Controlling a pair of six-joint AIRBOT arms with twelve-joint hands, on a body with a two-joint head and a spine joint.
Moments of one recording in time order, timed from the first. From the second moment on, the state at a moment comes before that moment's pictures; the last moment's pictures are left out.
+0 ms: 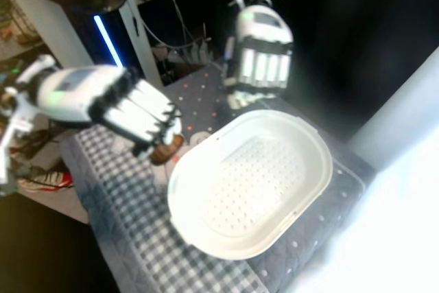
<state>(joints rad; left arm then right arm) 0.86 -0.78 0.75 -0.14 -0.86 1.23 -0.80 -0.85 0.71 0.16 0.99 -1.36</state>
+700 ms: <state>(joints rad) 0.99 -0.86 0.74 -0.04 -0.71 0.96 -1.08 -0.89 0.64 0.20 0.98 -1.10</state>
